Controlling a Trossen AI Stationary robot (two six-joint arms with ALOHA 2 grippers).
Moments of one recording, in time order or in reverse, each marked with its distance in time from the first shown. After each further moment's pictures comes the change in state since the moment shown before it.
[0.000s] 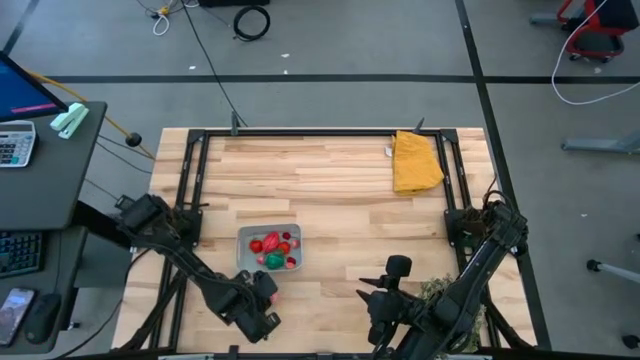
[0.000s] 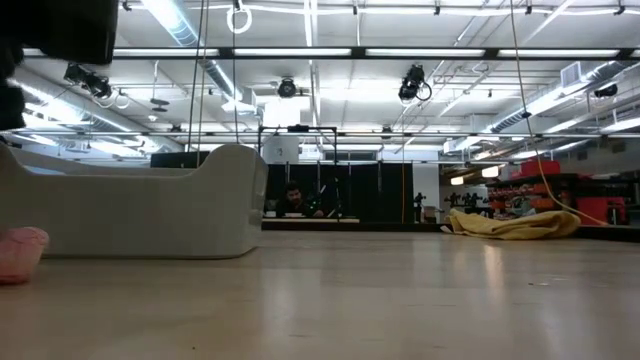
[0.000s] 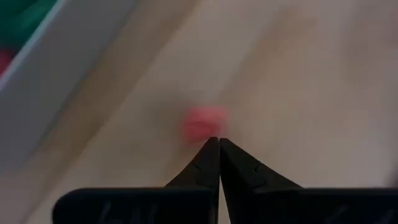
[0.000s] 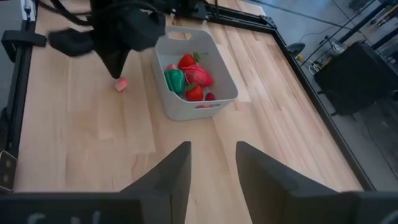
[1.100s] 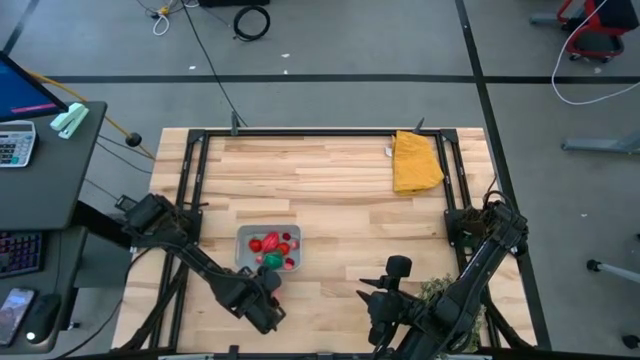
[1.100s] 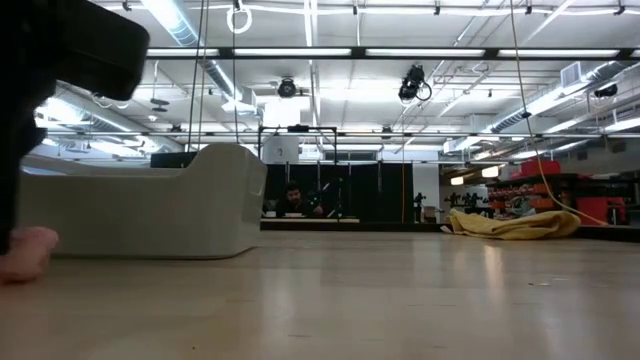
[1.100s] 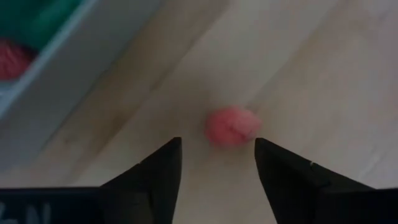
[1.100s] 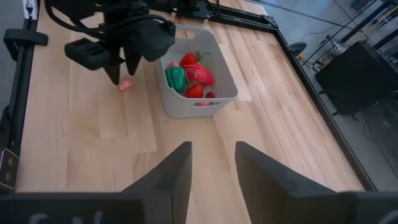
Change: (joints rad) left arm 0.065 0.034 0.021 -0.068 0.105 -0.028; right arm 0.002 0.000 0.000 0.001 -0.004 -0.002
